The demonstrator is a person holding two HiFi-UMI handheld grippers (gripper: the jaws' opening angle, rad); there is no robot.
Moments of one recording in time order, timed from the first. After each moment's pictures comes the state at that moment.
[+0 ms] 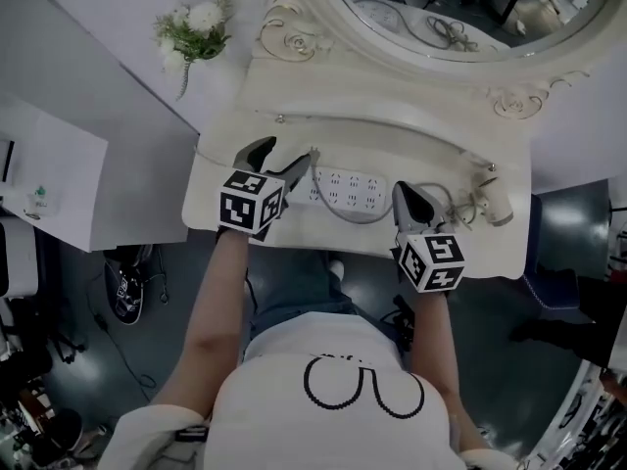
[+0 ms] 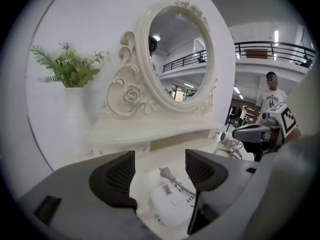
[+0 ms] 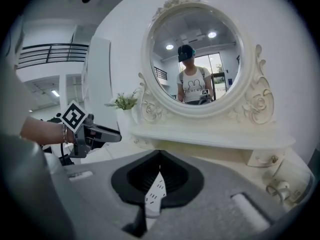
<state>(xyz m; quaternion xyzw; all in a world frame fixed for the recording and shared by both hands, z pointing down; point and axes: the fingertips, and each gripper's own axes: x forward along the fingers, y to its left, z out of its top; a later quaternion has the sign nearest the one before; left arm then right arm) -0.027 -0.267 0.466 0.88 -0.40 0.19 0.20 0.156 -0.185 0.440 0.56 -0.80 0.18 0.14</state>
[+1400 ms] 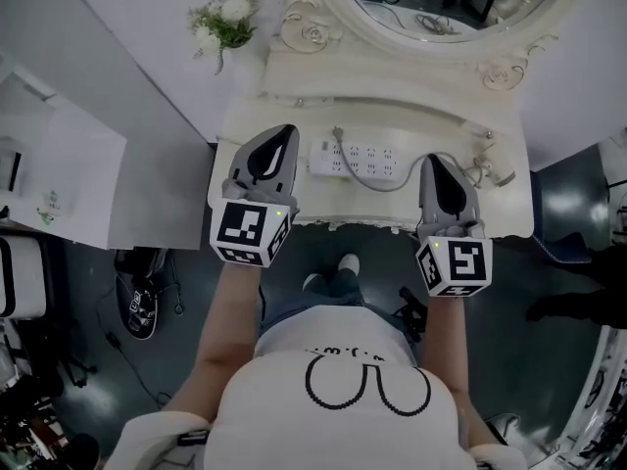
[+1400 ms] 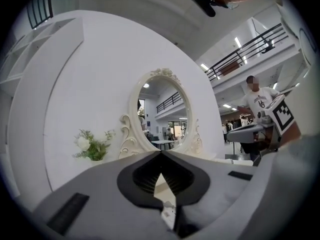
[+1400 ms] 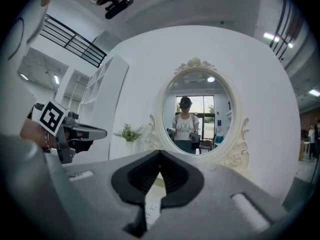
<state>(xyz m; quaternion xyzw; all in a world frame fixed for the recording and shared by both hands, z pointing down) -0.084 -0.166 0.297 0.90 -0.43 0.00 0.00 0.104 -0.097 0.292 0.64 -0.76 -0.03 0.06</state>
